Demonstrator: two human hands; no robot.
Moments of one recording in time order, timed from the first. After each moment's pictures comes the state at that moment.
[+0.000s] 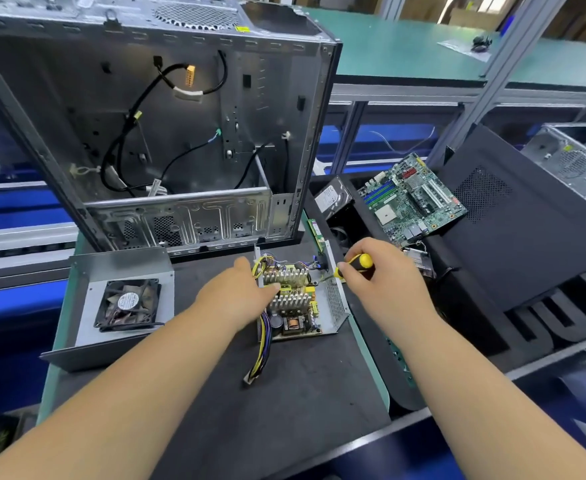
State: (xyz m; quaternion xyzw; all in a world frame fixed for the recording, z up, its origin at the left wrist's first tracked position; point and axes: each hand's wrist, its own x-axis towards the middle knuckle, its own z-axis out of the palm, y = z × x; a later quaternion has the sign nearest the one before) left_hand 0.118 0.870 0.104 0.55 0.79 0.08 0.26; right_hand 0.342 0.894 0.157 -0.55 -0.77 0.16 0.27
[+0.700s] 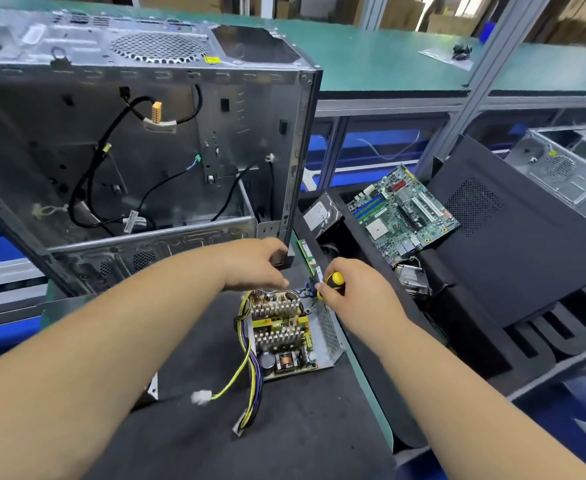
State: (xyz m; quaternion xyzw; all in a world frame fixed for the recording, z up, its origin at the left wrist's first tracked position) left_hand 0.110 0.961 0.177 0.71 0.62 -0.02 0.33; right_hand 0.323 0.942 0.143 -0.57 -0.79 0.16 0.16
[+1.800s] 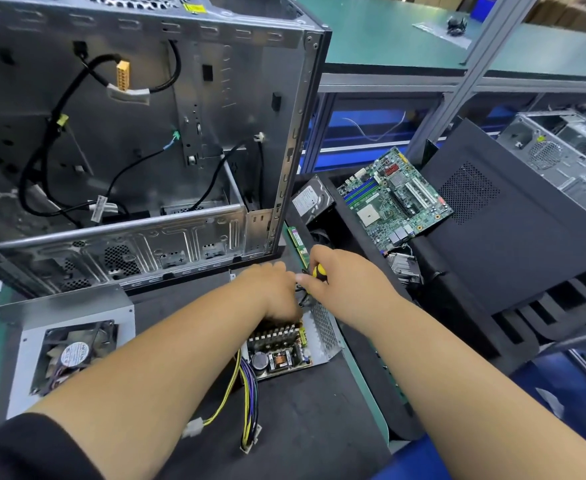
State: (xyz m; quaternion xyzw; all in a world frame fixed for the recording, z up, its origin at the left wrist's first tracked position) left_hand 0.161 0.983 0.077 0.78 0.59 -0.13 0.20; right_hand 0.306 0.961 0.143 -0.54 -0.83 0.13 0.05
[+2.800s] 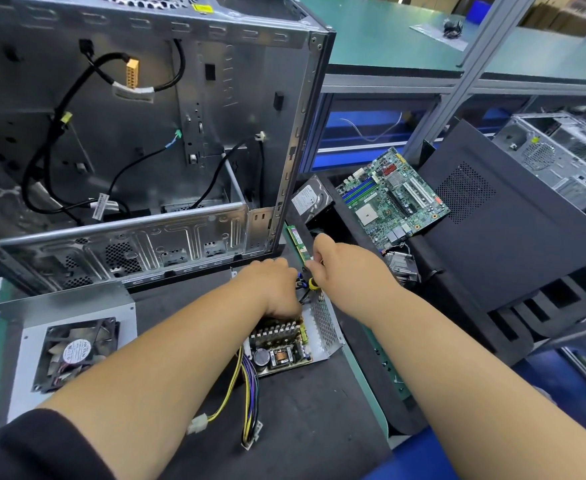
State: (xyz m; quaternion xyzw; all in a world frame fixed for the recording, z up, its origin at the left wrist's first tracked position) left_hand 0.157 0.983 0.076 0.79 0.57 -0.11 0.19; right_hand 0.301 0.966 0.151 -0.53 -0.84 0.05 0.02
